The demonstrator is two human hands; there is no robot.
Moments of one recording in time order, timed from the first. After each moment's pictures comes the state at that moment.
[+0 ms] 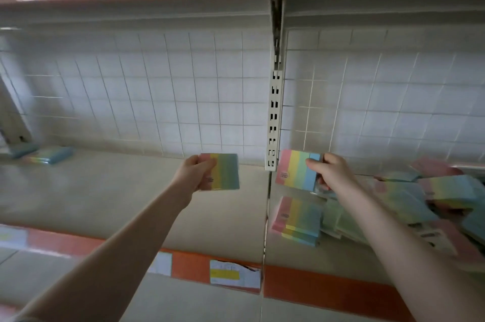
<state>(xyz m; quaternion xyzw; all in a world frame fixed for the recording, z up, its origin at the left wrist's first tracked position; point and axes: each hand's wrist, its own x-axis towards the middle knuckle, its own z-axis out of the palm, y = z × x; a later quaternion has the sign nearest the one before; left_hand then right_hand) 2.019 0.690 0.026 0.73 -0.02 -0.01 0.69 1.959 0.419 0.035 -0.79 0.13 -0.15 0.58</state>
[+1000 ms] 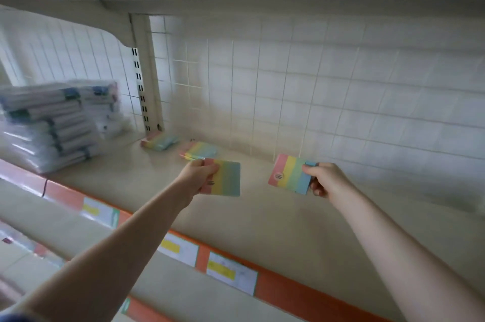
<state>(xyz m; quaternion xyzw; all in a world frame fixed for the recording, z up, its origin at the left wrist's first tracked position) 2.159 1.105 -0.001 0.73 0.08 0.00 0.68 2.157 0.838 0.017 -0.77 0.12 -0.01 0.63</state>
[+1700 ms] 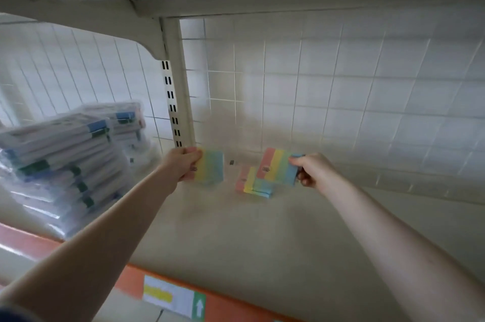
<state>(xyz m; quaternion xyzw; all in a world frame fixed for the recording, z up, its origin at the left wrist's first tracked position) 2.294 1.294 0.030 0.77 0.08 0.05 0.63 2.273 1.026 0.028 -0.75 0.16 -0.02 0.64</state>
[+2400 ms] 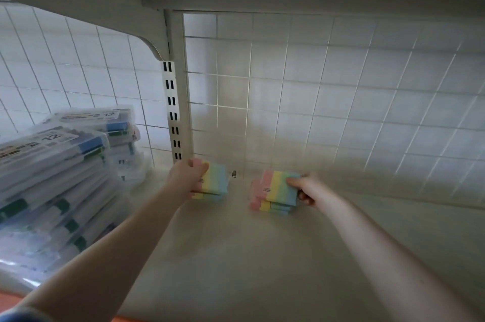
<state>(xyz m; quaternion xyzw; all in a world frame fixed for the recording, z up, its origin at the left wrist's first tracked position) 2.360 1.316 0.004 0.83 0.05 0.02 0.55 2.305 1.063 0.003 -0.80 0.24 0.00 0.56</state>
